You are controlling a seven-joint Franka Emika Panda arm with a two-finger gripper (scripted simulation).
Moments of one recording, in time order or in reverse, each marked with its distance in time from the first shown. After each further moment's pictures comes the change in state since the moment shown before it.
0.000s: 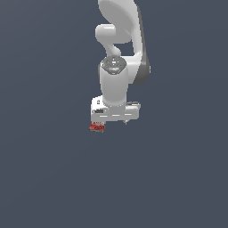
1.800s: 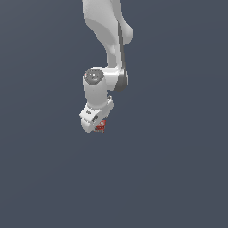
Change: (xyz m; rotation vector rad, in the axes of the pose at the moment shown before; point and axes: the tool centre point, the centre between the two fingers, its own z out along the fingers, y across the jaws) arm -0.054 0.074 0.065 -0.020 -0.023 -0.875
